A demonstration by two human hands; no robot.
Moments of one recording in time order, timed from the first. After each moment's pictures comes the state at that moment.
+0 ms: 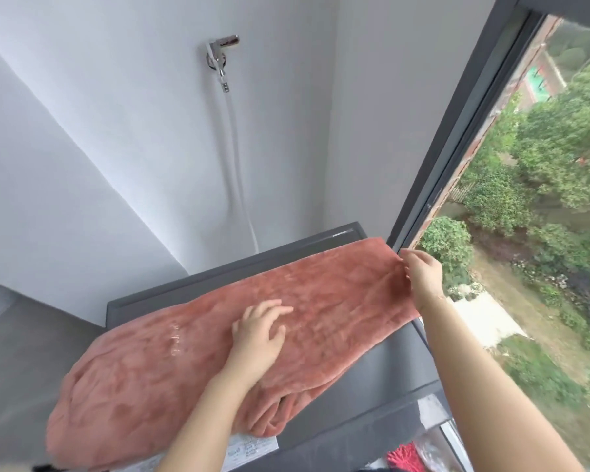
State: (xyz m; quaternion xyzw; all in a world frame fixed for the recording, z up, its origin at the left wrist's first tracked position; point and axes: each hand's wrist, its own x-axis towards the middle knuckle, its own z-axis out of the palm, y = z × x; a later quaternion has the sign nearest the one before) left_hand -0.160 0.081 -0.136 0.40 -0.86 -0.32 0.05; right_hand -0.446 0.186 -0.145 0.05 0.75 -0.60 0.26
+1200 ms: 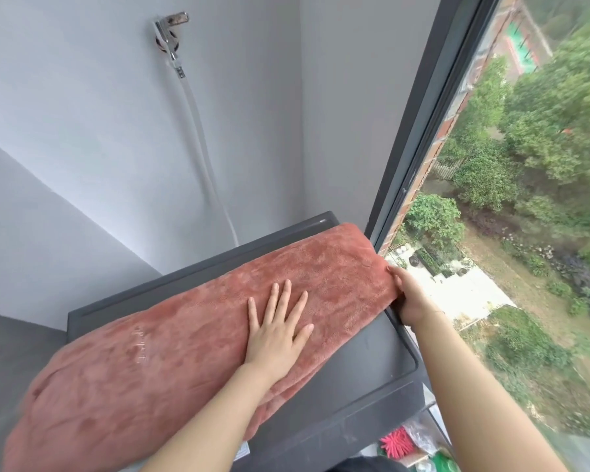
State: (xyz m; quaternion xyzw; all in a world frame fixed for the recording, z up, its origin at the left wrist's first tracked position) left_hand -0.223 0.113 -0.203 0.29 -0.95 -0.07 -0.08; right_hand -0.468 0.234 -0.194 0.17 0.62 -0.60 0.47
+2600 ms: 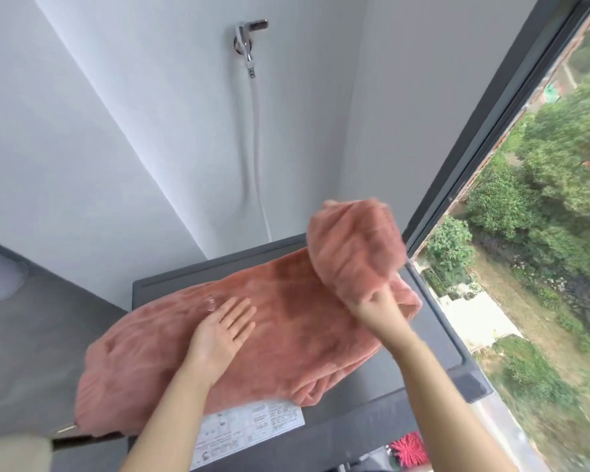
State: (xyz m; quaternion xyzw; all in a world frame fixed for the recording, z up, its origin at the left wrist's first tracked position) left_hand -0.076 0.028 -0.158 0.47 -0.20 -0.83 0.24; right_hand -0.292 0.180 -0.091 -0.32 0.77 -0.50 0.24
